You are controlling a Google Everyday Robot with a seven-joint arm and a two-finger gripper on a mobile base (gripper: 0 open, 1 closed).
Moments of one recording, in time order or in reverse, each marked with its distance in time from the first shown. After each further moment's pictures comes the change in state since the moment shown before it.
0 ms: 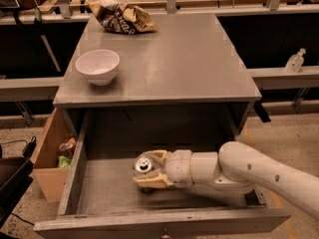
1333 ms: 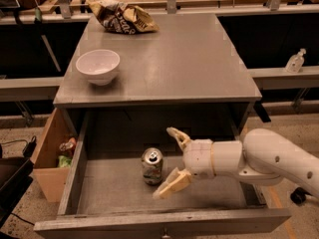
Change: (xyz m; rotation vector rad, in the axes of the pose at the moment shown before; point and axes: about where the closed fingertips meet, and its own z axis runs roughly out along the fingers) arm -0.033 -0.007 -0.063 0.026 0.051 -0.056
